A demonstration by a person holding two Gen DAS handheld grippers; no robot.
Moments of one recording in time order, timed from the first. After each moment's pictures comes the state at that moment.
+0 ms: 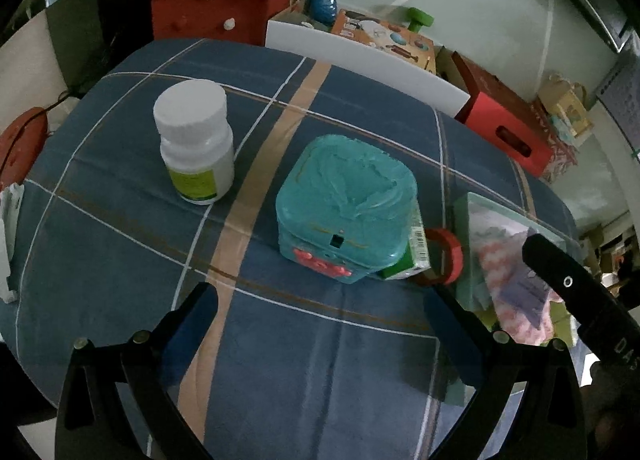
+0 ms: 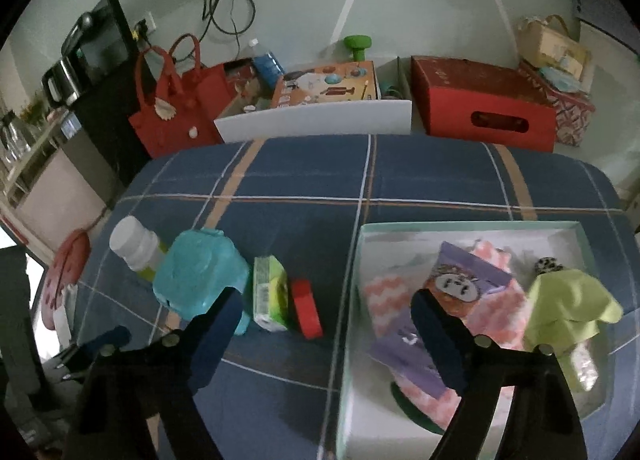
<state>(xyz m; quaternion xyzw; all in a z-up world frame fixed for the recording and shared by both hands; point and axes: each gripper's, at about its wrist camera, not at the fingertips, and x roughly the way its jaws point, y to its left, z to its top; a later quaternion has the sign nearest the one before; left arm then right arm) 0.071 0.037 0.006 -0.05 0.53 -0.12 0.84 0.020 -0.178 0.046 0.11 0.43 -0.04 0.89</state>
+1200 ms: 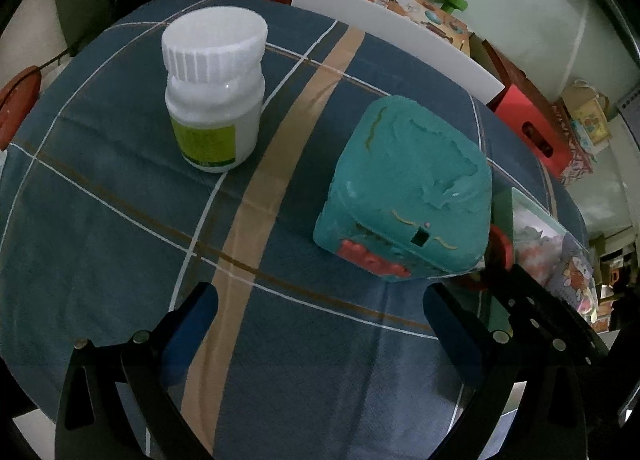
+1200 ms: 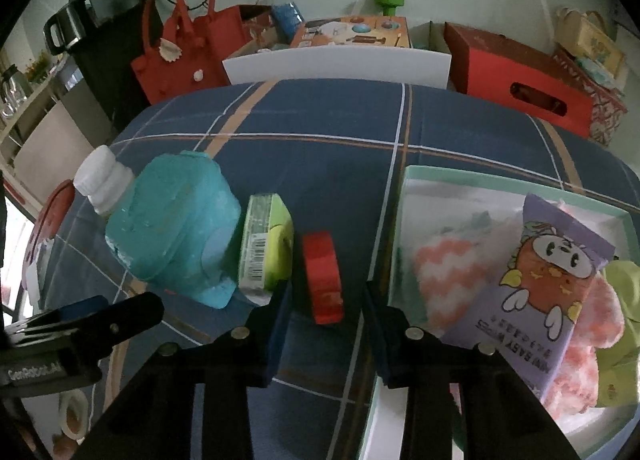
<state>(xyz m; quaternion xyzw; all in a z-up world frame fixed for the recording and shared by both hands) 0.092 0.055 -0.038 -0.08 0.58 -0.11 0.81 0.043 -0.154 -0.025 0.07 0.48 0.00 0.87</state>
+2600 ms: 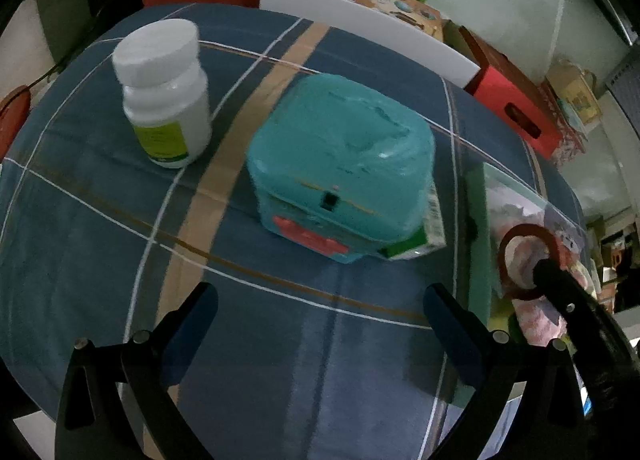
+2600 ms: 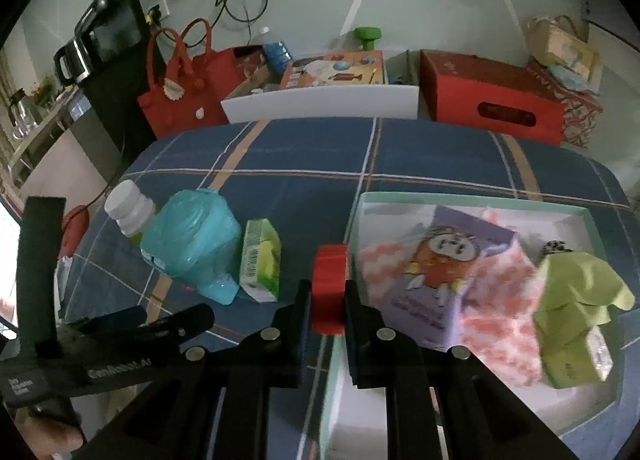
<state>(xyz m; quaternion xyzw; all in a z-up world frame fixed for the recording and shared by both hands) 0.076 0.021 -0.032 -0.05 0.57 -0.13 0.81 -0.002 -0.181 0.024 0.09 0.43 -0.02 0.90</state>
